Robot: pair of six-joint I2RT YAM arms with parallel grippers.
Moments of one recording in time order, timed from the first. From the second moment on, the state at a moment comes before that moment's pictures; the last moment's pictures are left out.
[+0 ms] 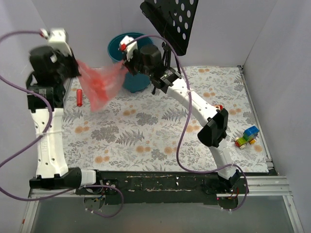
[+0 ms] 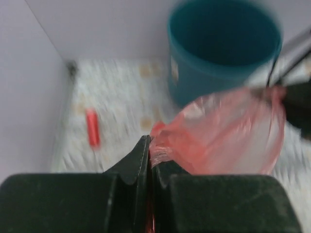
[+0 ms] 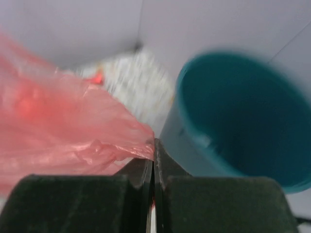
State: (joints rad) left arm 0.06 1.24 1.72 -0.89 0.12 -0.01; right arm 0.82 2.18 2.36 -0.44 -0.14 -0.20
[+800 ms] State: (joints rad) left arm 0.05 0.60 1.09 -1.06 1.04 0.92; right arm 1.00 1.24 1.02 -0.61 -0.54 -0.78
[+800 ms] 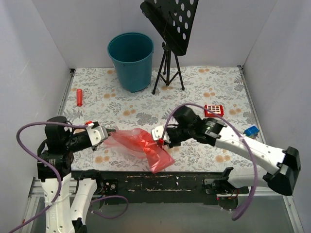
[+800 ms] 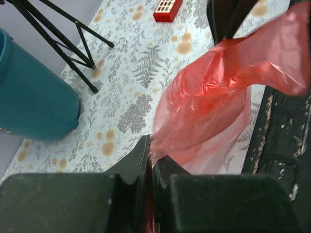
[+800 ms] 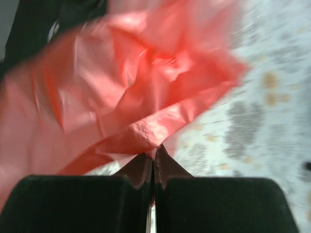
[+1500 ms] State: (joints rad) left arm 0.05 0.78 1.12 -1.05 0.74 0.31; right arm 0.70 1.44 1.15 -0.66 -0.71 -0.15
